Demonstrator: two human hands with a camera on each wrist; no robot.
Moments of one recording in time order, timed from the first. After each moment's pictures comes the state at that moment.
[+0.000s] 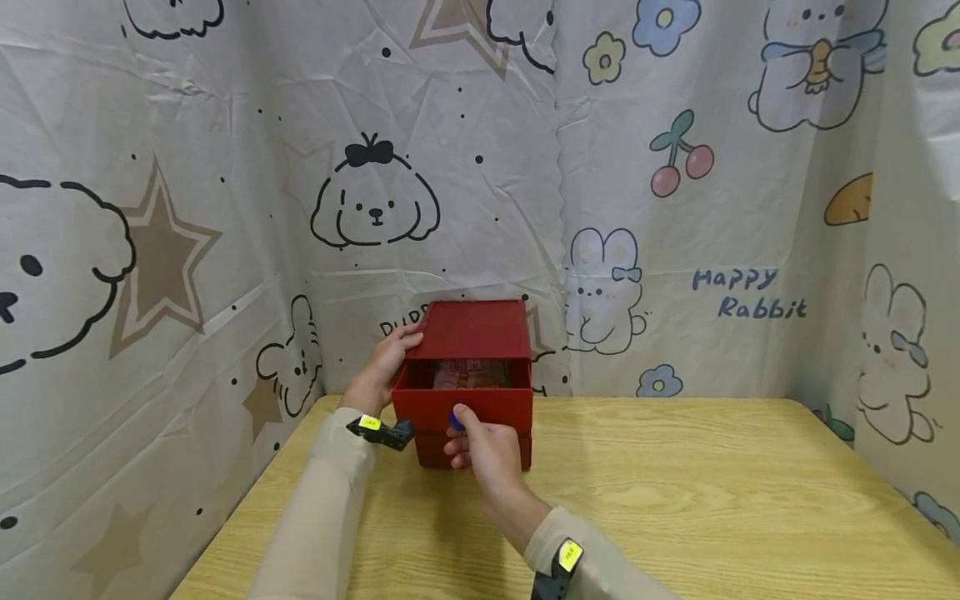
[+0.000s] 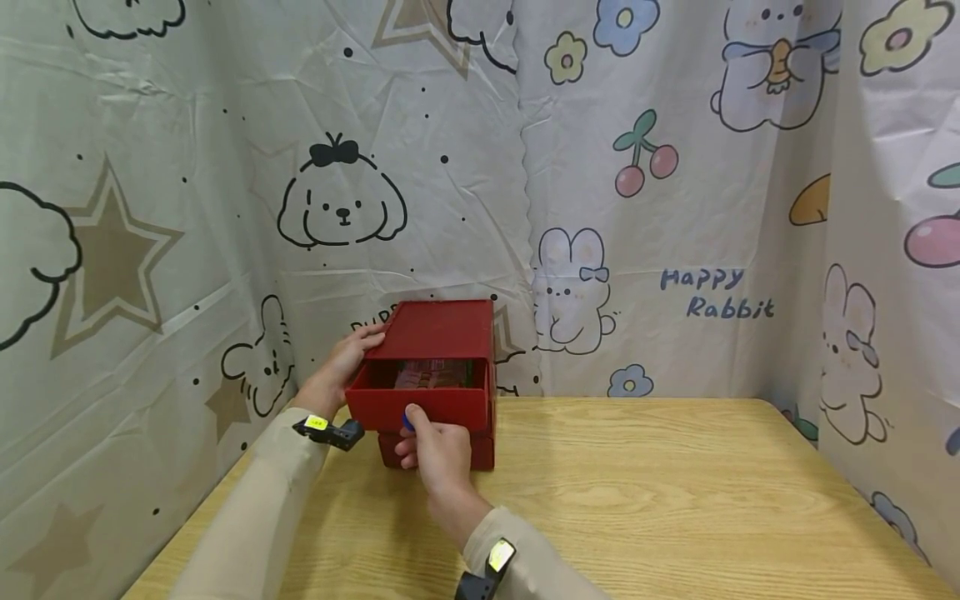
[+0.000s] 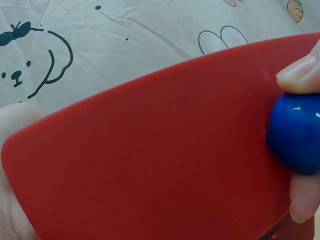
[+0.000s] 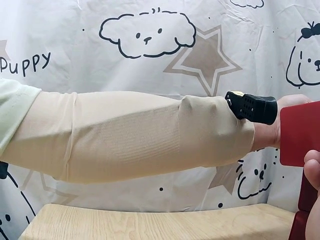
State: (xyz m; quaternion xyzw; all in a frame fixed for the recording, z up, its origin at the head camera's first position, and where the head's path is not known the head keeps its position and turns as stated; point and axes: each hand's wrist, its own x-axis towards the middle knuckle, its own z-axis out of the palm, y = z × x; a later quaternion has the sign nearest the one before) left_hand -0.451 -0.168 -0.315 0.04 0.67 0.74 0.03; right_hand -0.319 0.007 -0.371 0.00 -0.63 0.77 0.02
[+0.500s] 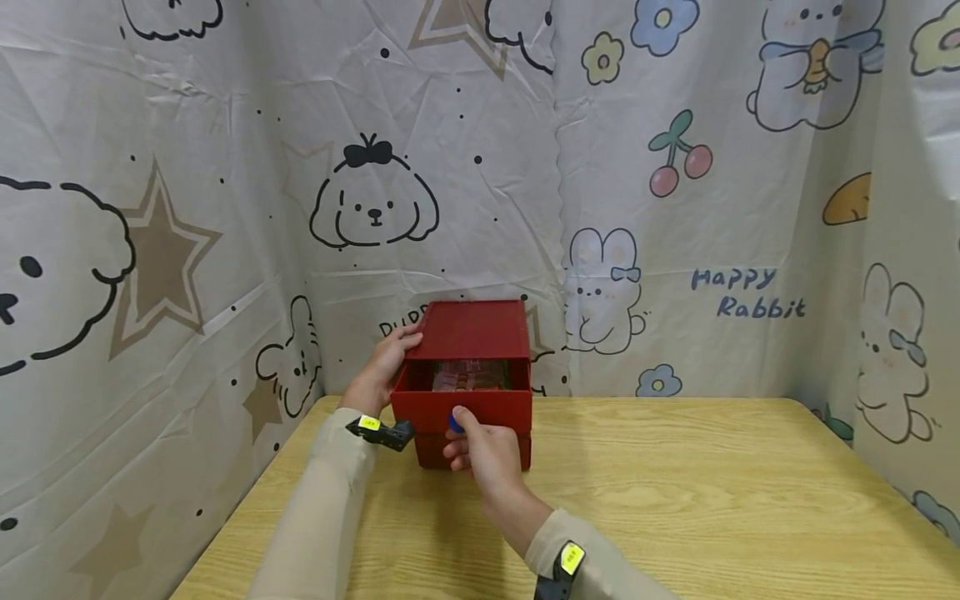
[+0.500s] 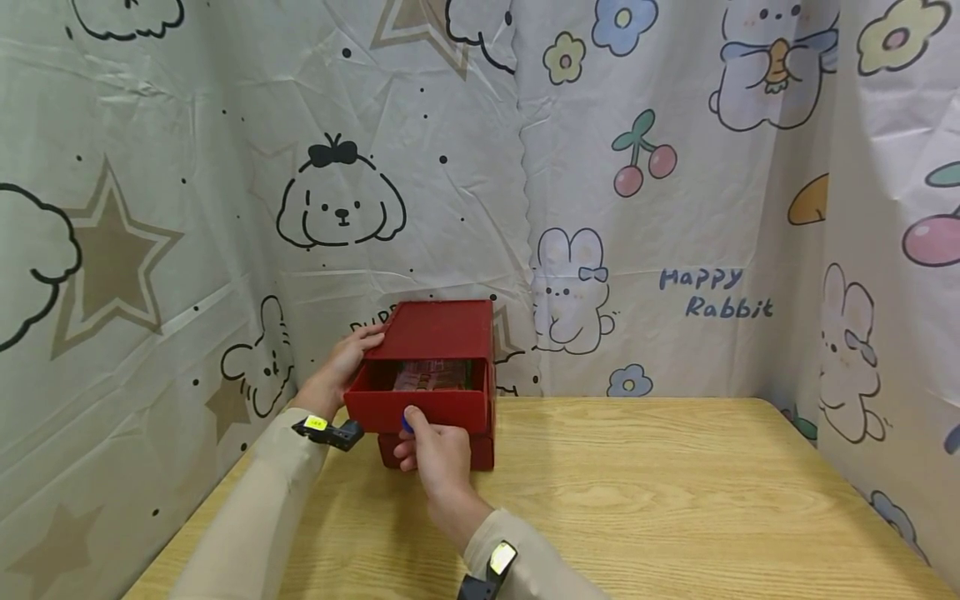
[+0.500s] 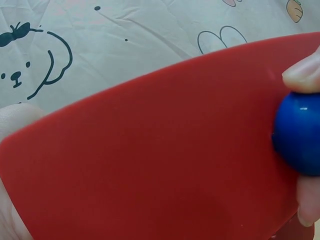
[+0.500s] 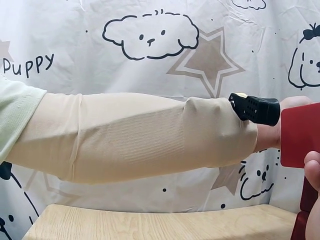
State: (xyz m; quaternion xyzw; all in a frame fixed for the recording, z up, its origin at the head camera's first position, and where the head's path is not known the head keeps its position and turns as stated) left_hand -0.450 -0.167 -0.314 0.04 0.67 0.74 0.03; right_hand -0.314 0.009 -0.369 0.00 -0.64 0.77 0.02
